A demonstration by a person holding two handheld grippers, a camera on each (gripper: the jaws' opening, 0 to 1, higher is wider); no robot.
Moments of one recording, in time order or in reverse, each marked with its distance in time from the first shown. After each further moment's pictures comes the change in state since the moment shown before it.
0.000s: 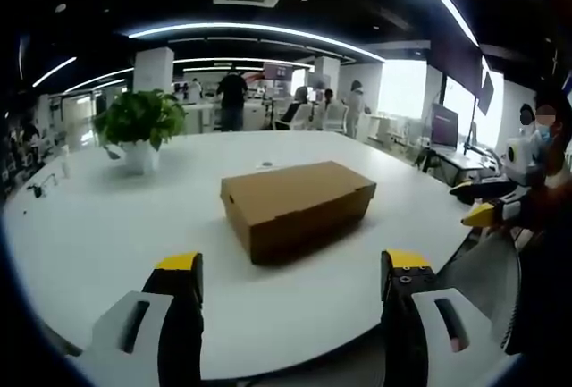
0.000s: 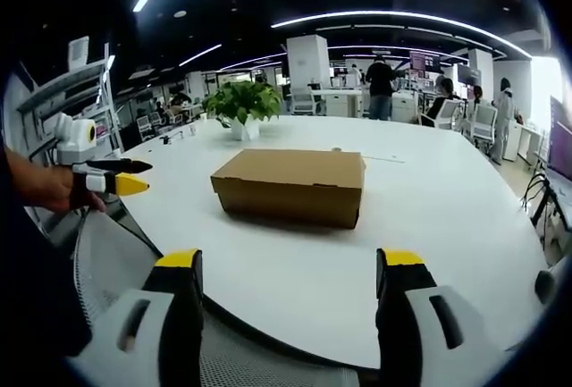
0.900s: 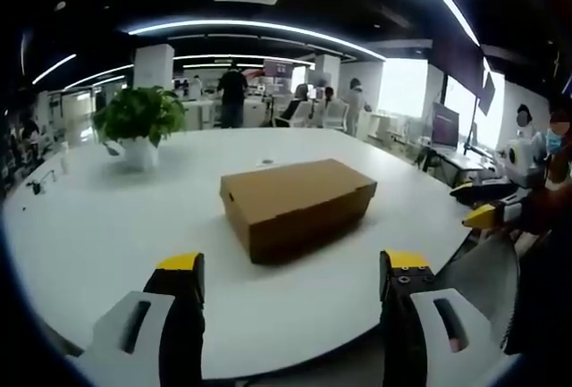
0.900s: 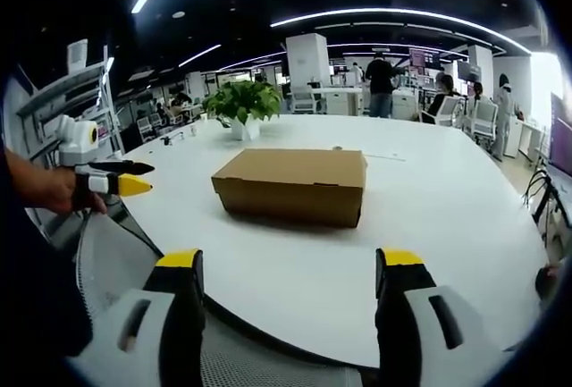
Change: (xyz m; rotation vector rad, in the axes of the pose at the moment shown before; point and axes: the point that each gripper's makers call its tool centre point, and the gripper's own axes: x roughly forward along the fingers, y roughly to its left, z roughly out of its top) left arm 0.005 0.003 0.003 -0.040 0.022 0.004; right arm 0.001 0.001 0.002 0.013 0.003 0.008
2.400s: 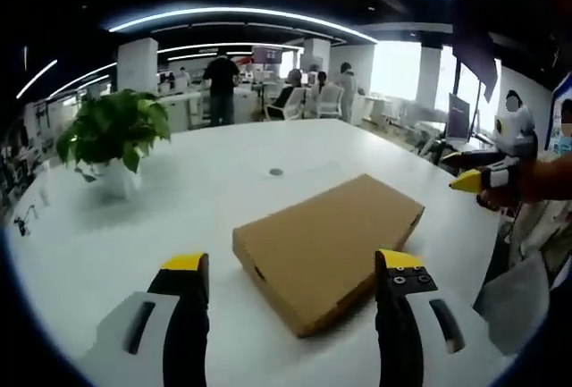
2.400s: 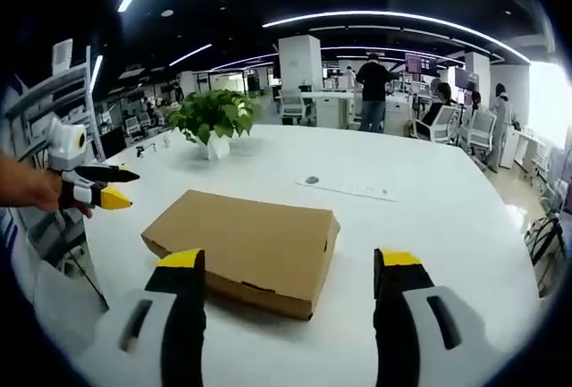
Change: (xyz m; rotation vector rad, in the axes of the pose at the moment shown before) left arm 0.129 0.057 0.071 0.100 0.084 -0.051; right arm 0.138 -0.096 0.099 -0.028 0.010 -0.044
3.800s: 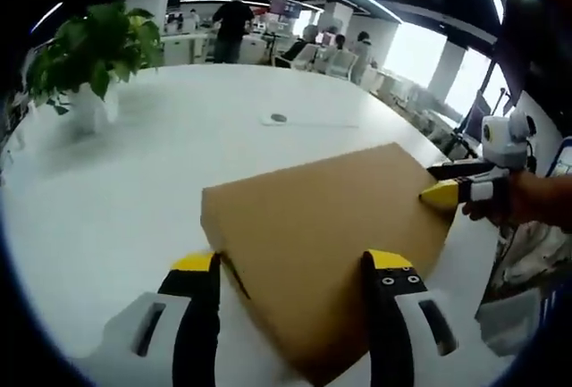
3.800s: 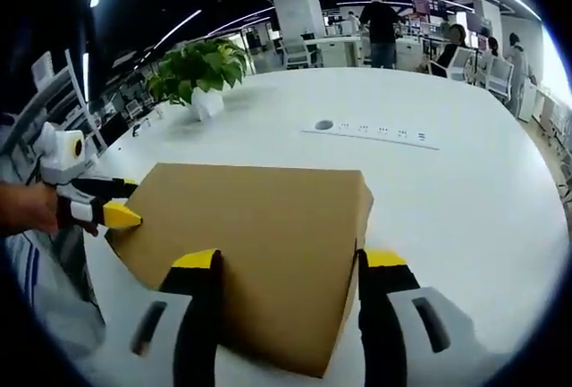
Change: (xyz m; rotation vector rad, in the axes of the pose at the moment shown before) left arm 0.079 -0.002 -0.046 -0.207 0.217 -0.039; right arm 0.103 -0.006 -0.051 0.125 0.235 0.086
